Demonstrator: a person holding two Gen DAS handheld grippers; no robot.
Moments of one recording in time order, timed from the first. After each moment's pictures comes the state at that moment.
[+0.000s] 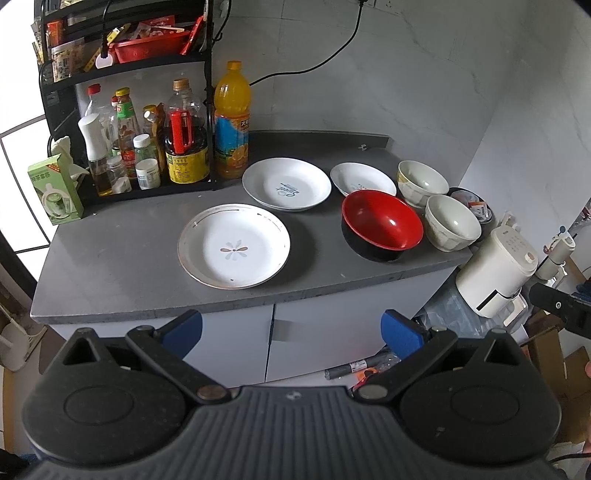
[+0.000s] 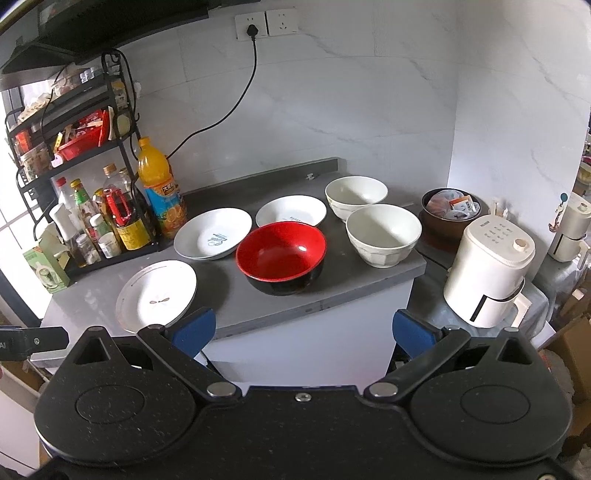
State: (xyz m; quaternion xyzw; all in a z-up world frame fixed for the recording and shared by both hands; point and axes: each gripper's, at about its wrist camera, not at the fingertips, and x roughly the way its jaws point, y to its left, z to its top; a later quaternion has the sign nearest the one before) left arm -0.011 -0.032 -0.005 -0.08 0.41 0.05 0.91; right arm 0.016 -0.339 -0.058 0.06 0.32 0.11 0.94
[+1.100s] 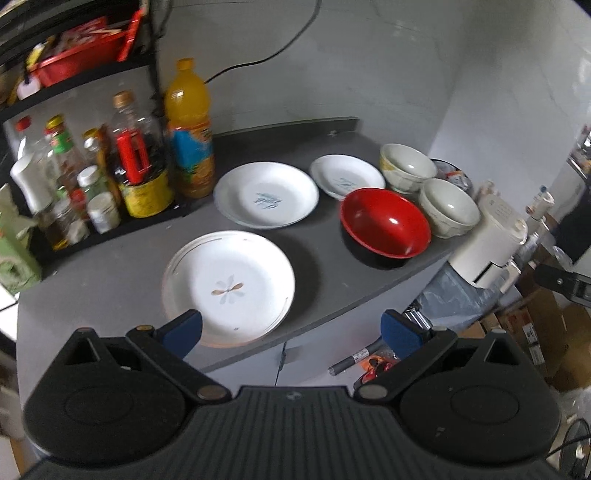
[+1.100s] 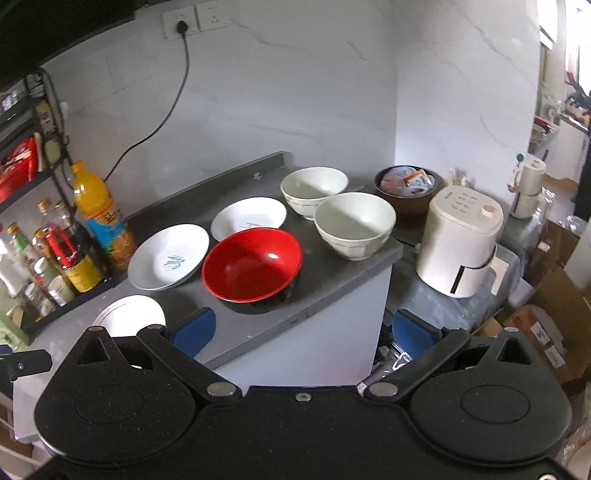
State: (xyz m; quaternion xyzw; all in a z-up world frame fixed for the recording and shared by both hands) left arm 0.086 0.025 -0.020 -0.02 0.43 -0.05 0.90; right arm 0.058 -0.291 -0.072 0.12 0.33 -0.02 0.94
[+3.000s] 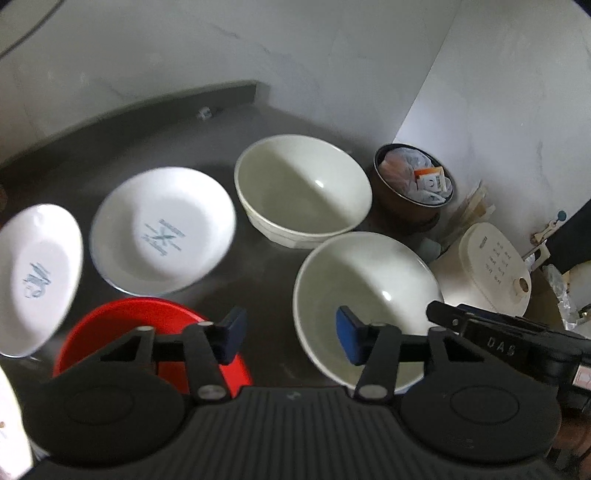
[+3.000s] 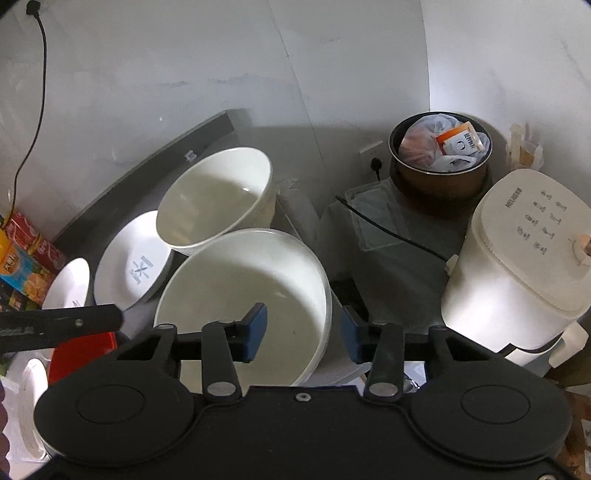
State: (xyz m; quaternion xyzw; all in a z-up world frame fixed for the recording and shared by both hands) left arm 0.401 -0.256 -0.127 -0.06 0.51 -0.08 0.86; right arm 0.377 -0.466 -0.205 0.15 0.44 0.09 0.88
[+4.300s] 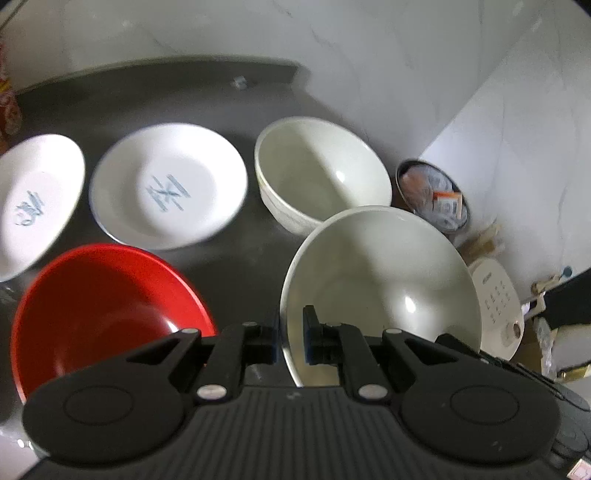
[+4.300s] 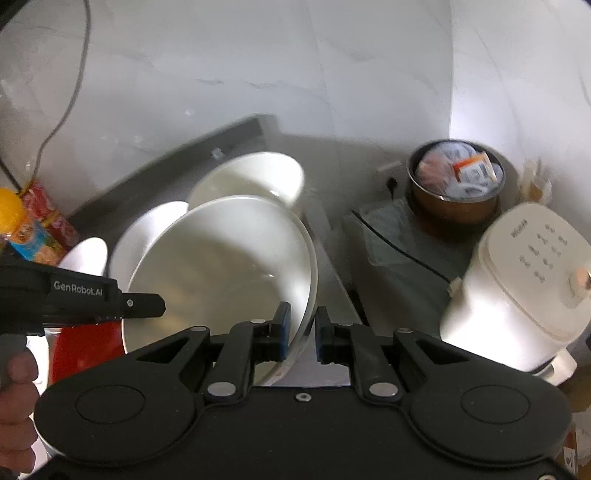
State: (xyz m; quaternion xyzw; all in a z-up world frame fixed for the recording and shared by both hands) left arm 0.398 -0.248 -0.137 -0.15 0.51 -0.02 0.84; right arm 0.355 -0.448 -0.177 0.10 0.41 0.12 0.90
